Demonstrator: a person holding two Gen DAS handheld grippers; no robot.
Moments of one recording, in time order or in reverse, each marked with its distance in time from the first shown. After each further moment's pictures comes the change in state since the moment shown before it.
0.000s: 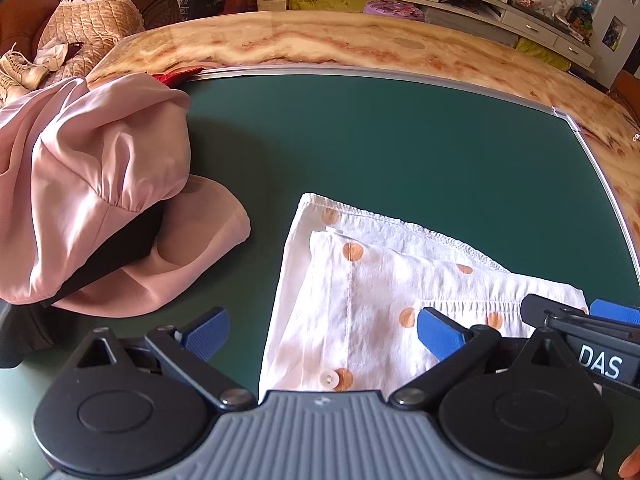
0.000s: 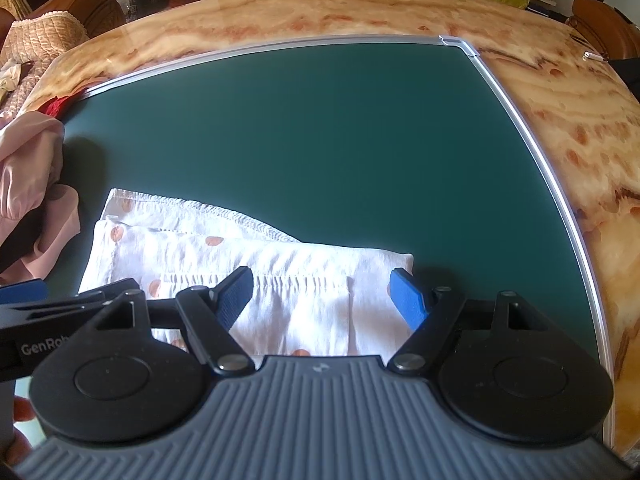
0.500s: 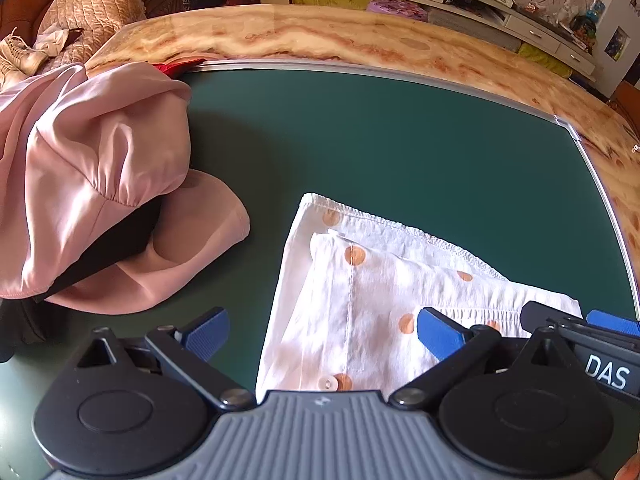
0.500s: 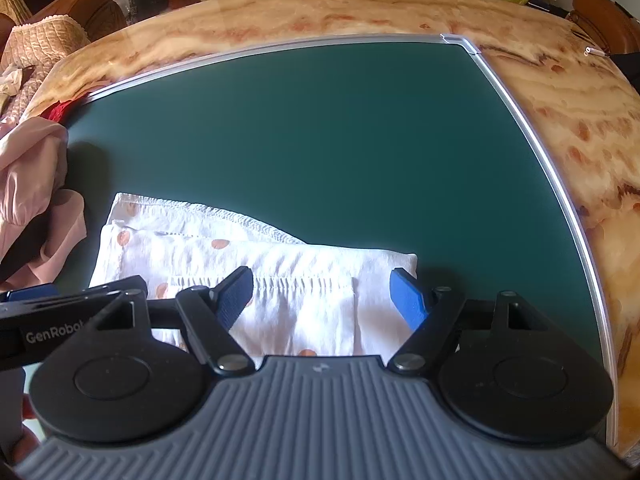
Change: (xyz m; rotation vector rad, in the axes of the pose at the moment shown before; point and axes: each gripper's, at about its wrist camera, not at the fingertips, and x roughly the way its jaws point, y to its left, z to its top) left arm 0.005 0.006 0.003 -0.031 0.013 -0.028; right arm -0.003 0.000 0.002 0.017 0.005 0.011
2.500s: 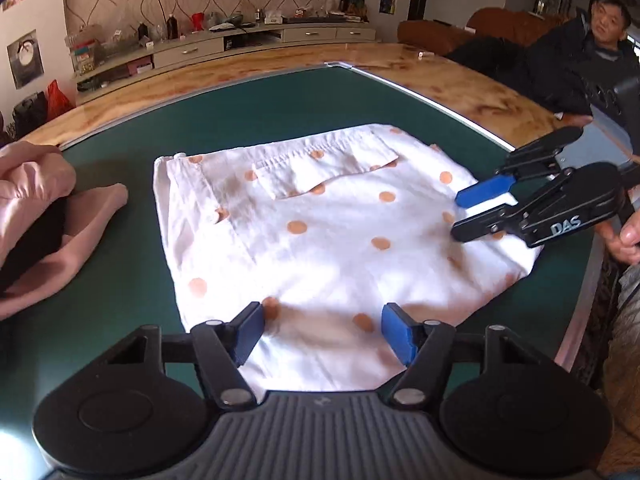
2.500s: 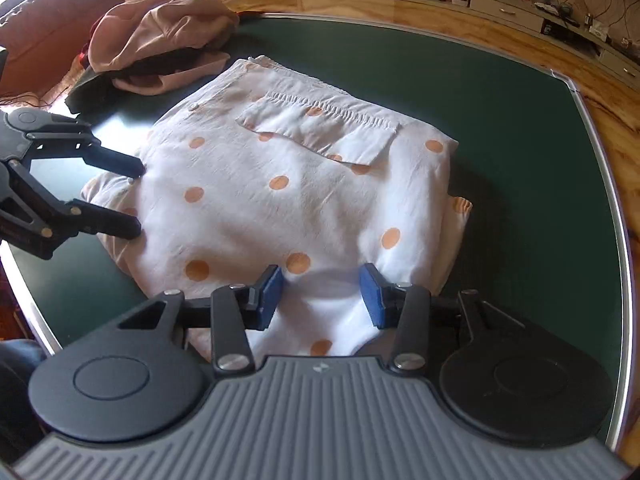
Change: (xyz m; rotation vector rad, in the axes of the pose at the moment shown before) left arm -0.040 0.025 -0.154 0.575 -0.198 -0.331; right arm -0.026 -0.070 -0.134 -0.495 -0.143 0.327
